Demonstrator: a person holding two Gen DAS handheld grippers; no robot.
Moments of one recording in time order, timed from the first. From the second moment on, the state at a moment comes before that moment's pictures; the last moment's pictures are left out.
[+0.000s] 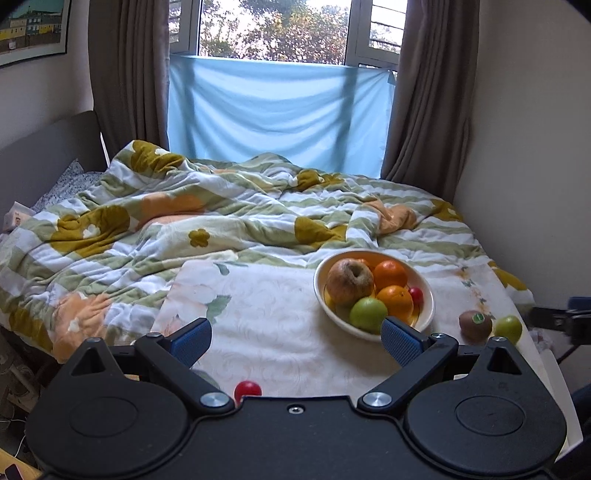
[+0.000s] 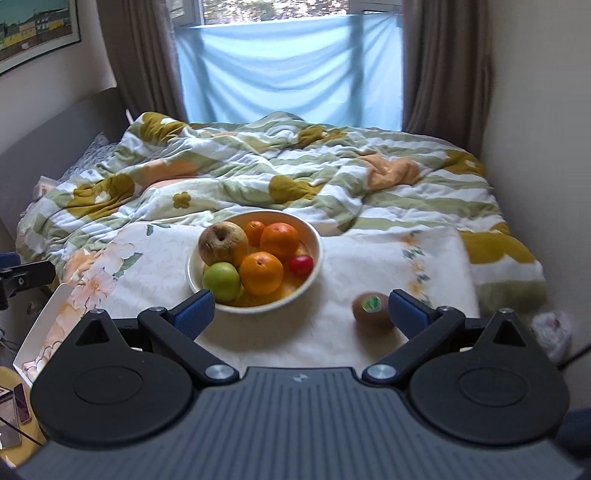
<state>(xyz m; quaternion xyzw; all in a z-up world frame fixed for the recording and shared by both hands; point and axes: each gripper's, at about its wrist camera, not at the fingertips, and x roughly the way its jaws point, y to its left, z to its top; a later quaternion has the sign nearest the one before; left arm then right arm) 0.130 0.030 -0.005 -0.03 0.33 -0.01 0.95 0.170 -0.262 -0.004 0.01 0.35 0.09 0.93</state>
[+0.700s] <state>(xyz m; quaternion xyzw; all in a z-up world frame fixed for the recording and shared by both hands) 0.146 0.037 -0.073 -0.07 0.38 0.08 0.92 0.177 -0.360 -0.043 -0.06 0.38 0.09 0.92</state>
